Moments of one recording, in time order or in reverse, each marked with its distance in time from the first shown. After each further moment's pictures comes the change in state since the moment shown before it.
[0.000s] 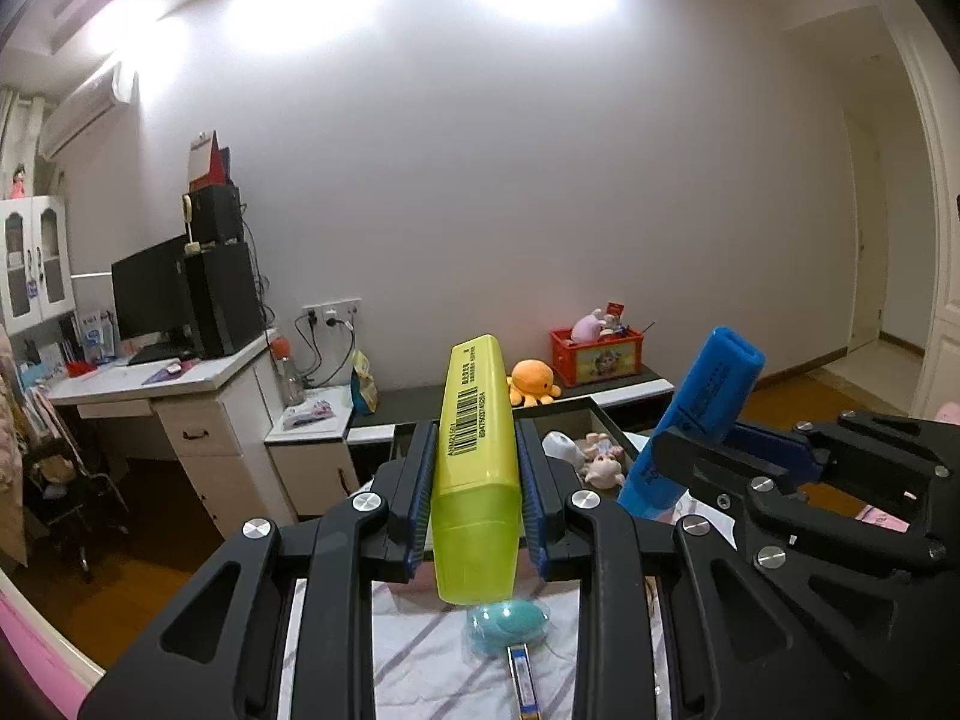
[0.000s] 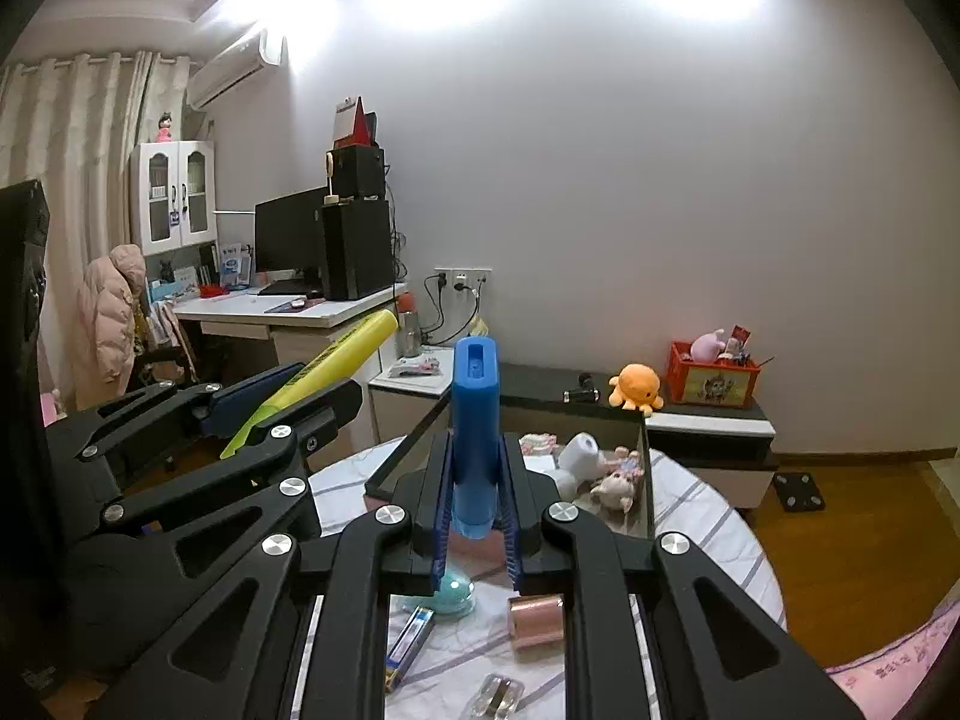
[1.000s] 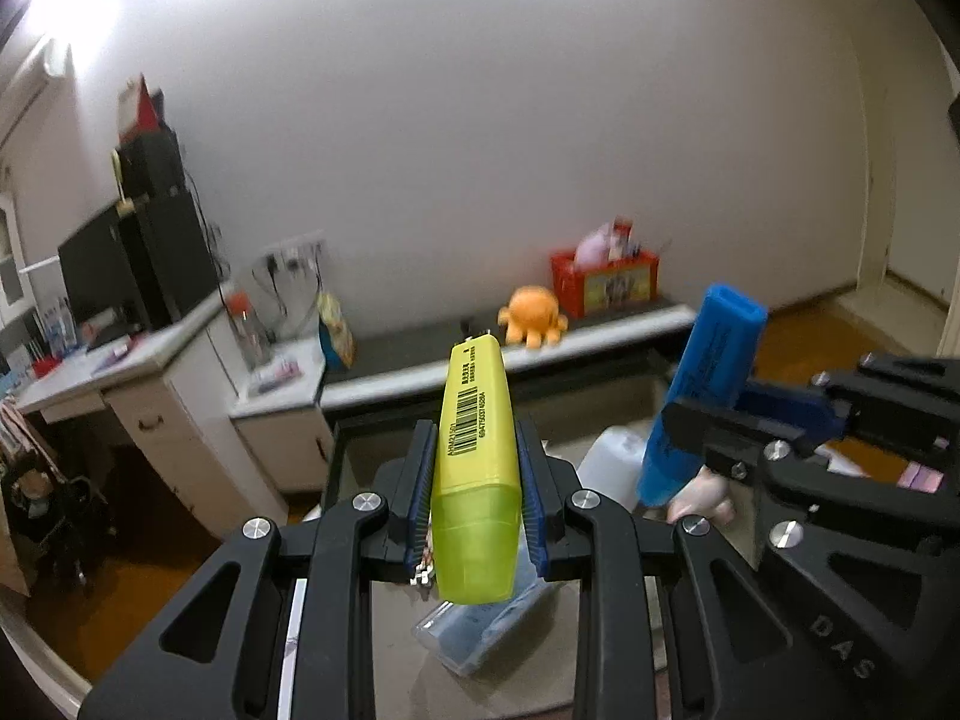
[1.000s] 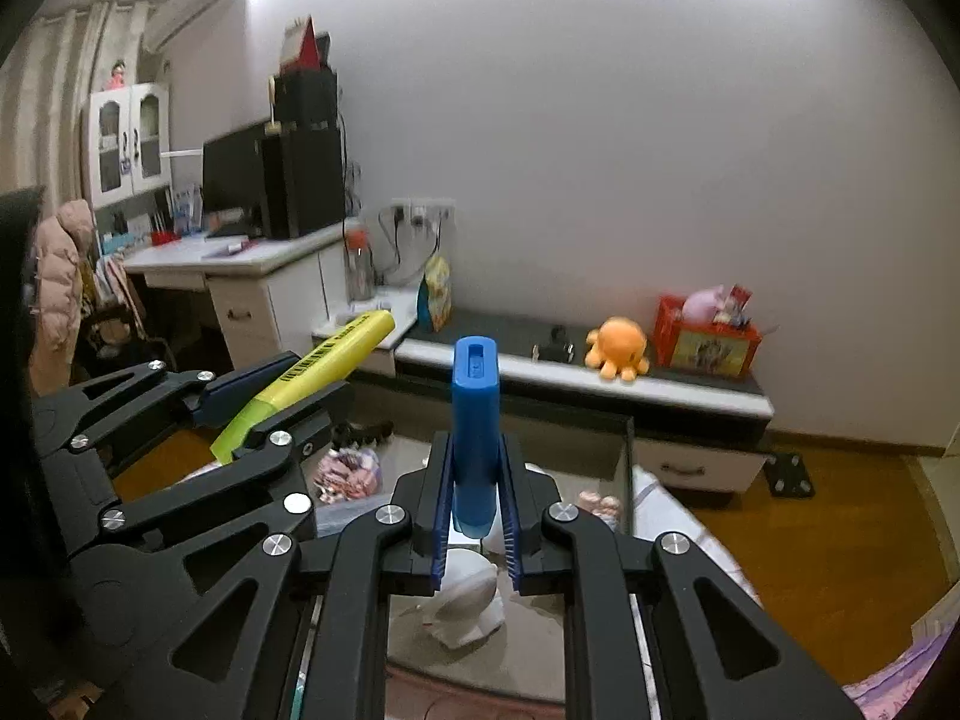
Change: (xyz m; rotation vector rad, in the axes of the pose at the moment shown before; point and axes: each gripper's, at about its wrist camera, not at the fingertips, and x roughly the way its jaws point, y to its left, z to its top) left arm 0.232 -0.011 -0.009 0.070 0.217 -0.022; right arm 0.183 -0.068 0.010 -0.011 0.191 -0.041
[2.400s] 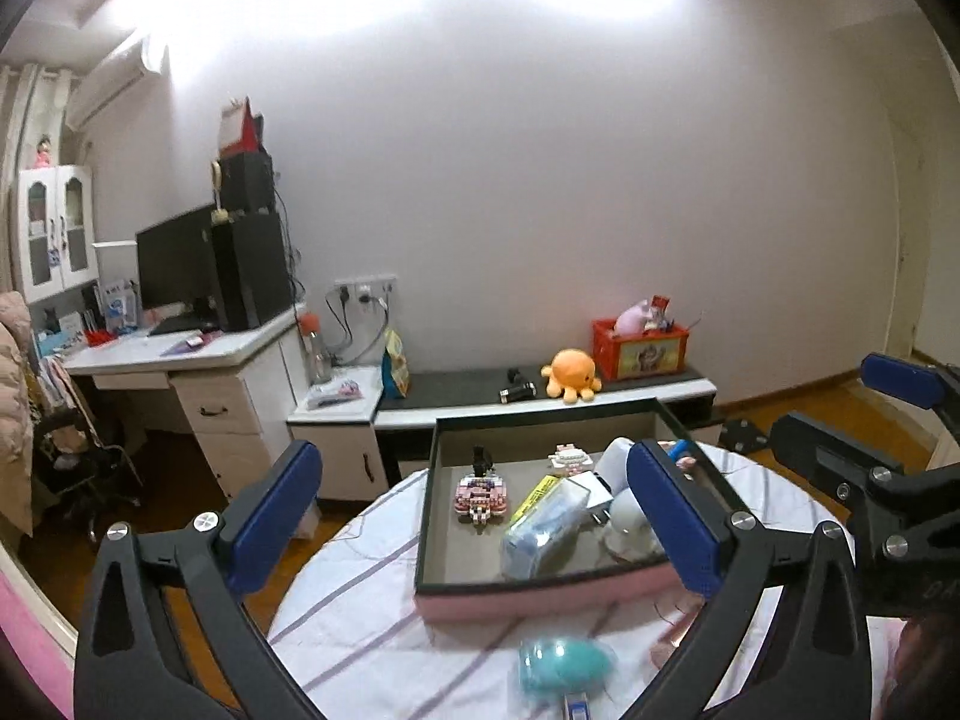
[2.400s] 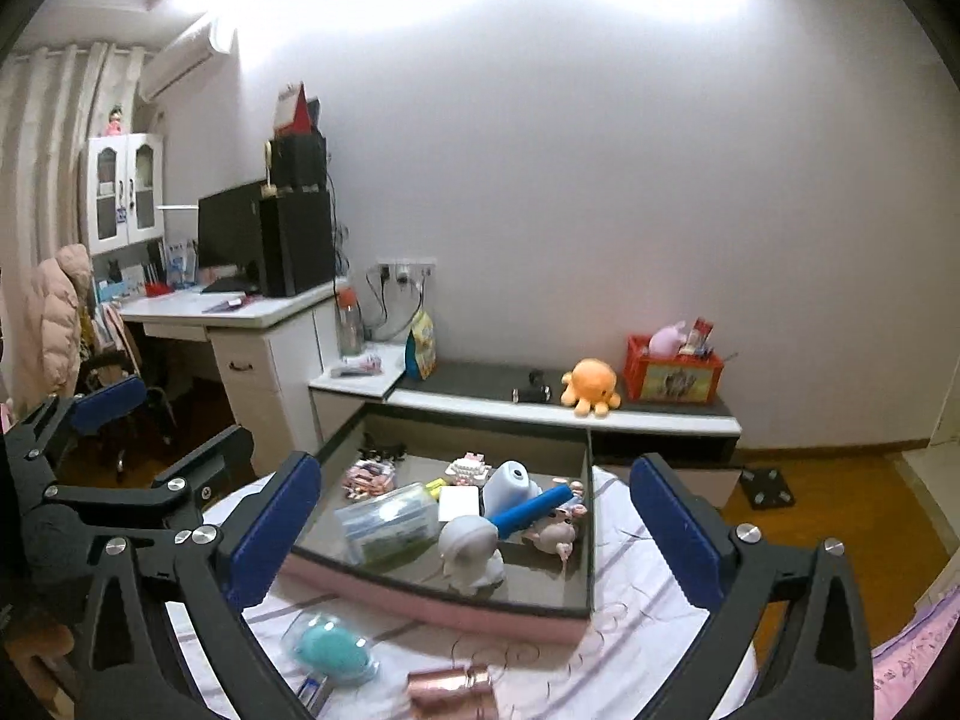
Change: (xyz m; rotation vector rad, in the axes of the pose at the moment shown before) left arm -0.179 0.031 -0.031 -0.135 -0.180 0.102; right arm -0.129 0.019 -0.017 0.035 -0.171 -0.073
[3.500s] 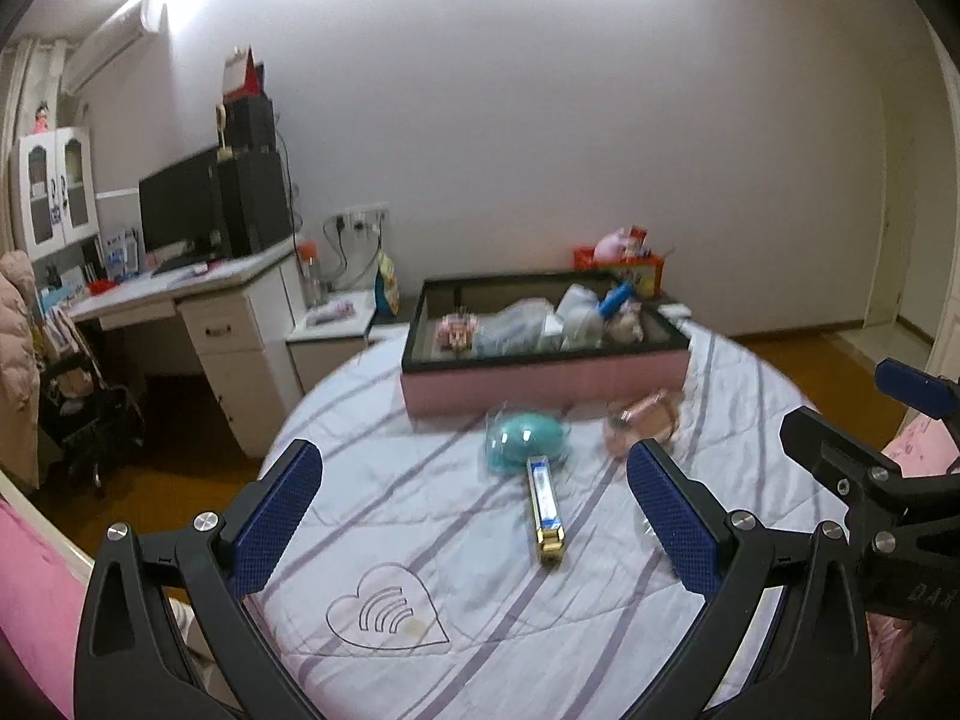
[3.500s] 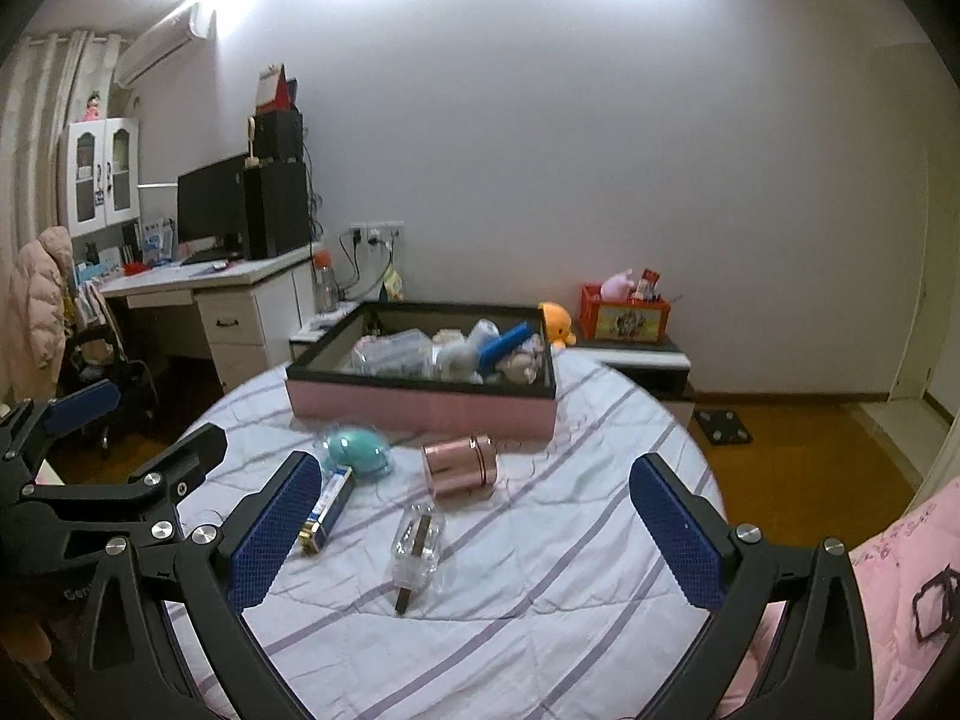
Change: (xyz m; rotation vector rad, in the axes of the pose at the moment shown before) left arm -0.083 -0.013 -0.111 -0.006 0.164 -0.028; right arm -0.099 0.019 -0.118 0.051 0.077 -0.097
